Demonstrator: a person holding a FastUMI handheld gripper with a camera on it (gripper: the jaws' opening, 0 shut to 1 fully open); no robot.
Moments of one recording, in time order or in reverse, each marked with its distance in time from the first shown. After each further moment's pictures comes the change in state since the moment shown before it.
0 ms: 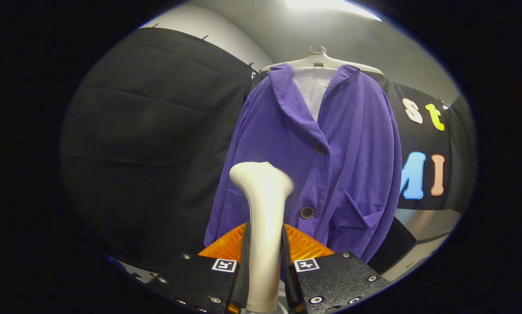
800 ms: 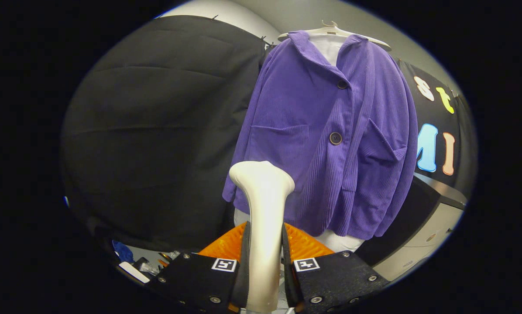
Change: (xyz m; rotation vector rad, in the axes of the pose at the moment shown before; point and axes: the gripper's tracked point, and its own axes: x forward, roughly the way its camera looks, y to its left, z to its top) arm -0.033 0.032 -0.107 0.001 0.198 0.098
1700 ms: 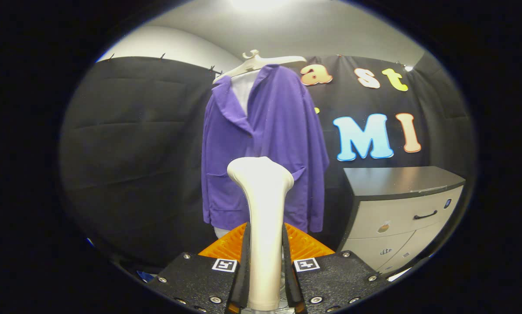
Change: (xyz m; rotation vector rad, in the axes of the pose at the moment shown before) arm -0.171 -0.138 0.058 0.271 -0.137 -0.157
